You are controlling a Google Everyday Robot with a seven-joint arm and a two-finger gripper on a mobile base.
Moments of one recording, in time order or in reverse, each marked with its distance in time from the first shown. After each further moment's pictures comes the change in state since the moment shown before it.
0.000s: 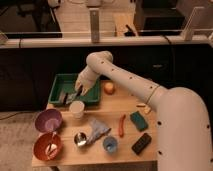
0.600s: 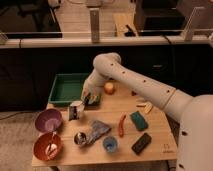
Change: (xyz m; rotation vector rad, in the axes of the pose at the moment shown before) arm -0.043 0.064 -0.034 -0.103 -0.074 -0.241
